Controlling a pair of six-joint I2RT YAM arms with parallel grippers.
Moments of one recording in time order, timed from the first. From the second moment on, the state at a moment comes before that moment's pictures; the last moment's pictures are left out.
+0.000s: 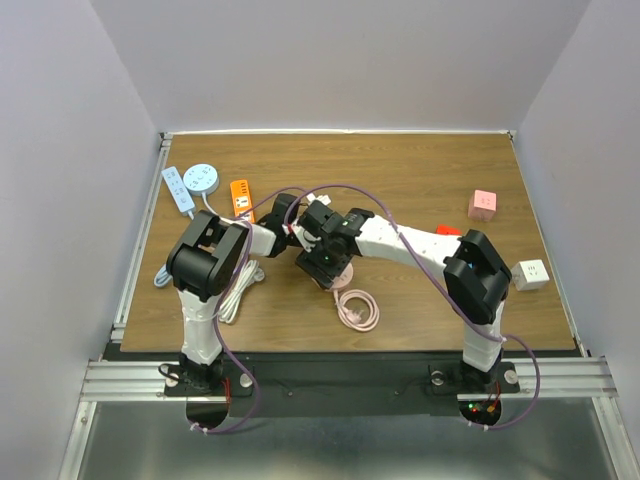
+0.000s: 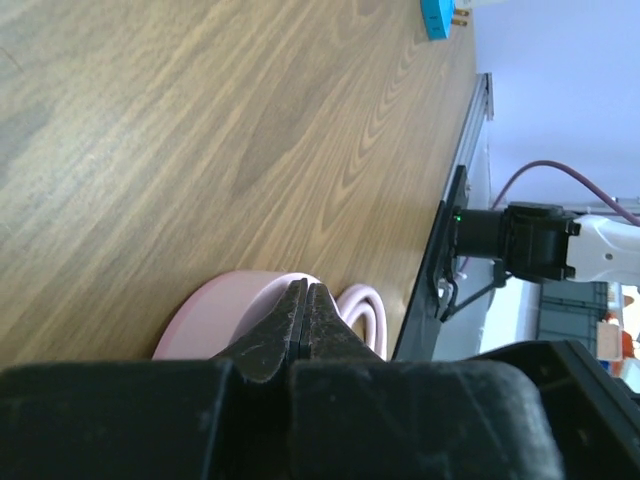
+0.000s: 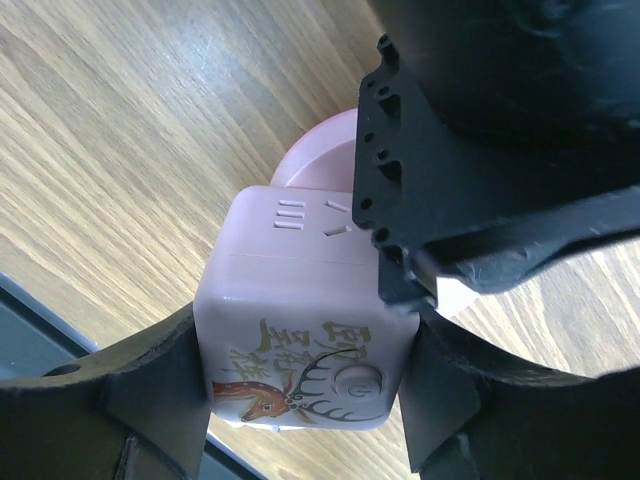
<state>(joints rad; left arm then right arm) -0.48 1.98 0.95 0.33 0.93 -0.62 0.92 1.91 1.50 -0.78 -0.01 -0.04</state>
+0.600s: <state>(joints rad) -0.48 1.98 0.87 0.51 0.78 -0.60 0.88 1.86 1.55 -0.85 -0.01 0.04</state>
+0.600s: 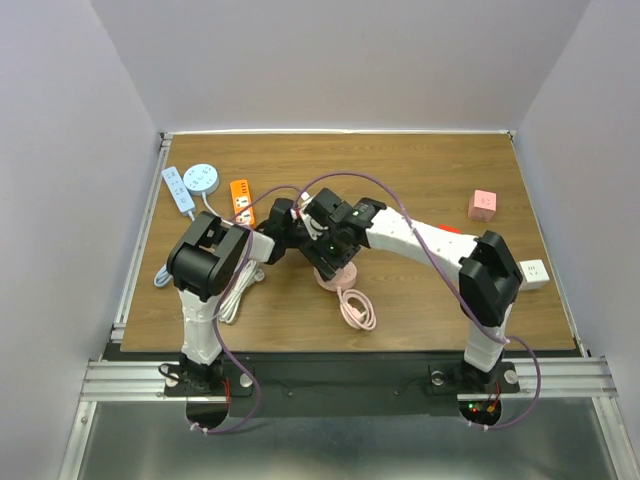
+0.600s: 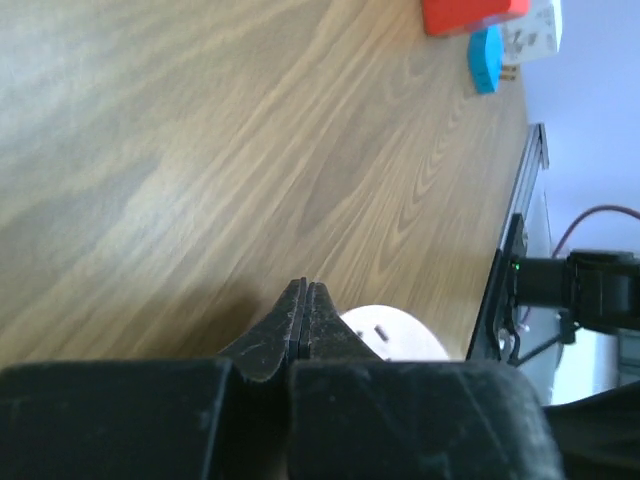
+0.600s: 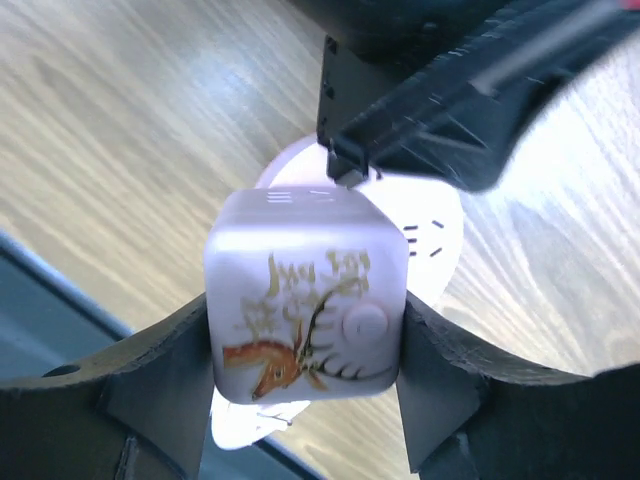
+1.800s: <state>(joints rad) -0.39 1.75 0.89 0.04 0.54 -0.62 0.82 1.96 1.56 -0.73 0.24 0.50</state>
